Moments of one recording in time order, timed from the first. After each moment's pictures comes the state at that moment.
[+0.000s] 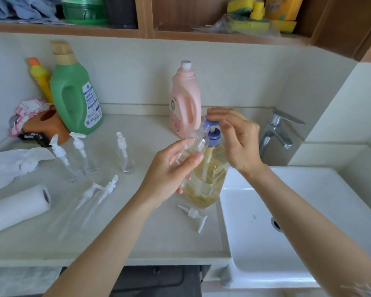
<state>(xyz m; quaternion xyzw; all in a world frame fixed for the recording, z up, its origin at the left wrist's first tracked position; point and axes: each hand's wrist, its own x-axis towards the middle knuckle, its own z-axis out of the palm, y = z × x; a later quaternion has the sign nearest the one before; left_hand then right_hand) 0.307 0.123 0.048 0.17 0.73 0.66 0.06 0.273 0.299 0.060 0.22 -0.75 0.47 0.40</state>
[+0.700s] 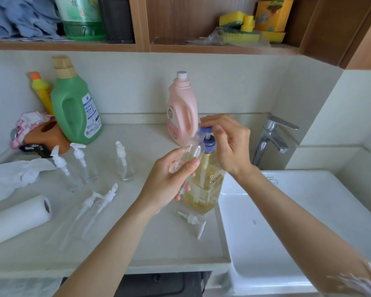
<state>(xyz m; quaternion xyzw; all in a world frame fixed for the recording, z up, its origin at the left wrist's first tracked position) 0.312 0.125 0.054 0.15 0.73 0.67 0.08 0.268 0.293 0.063 0.21 -0.74 0.45 0.45</state>
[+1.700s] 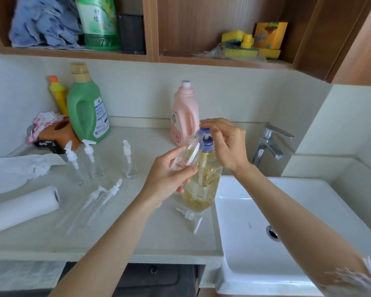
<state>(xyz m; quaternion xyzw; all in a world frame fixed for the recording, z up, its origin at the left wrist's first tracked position) 0.322 0.126 0.051 0.11 0.72 0.69 0.04 0.274 0.297 0.067 0.20 -0.77 0.45 0.41</state>
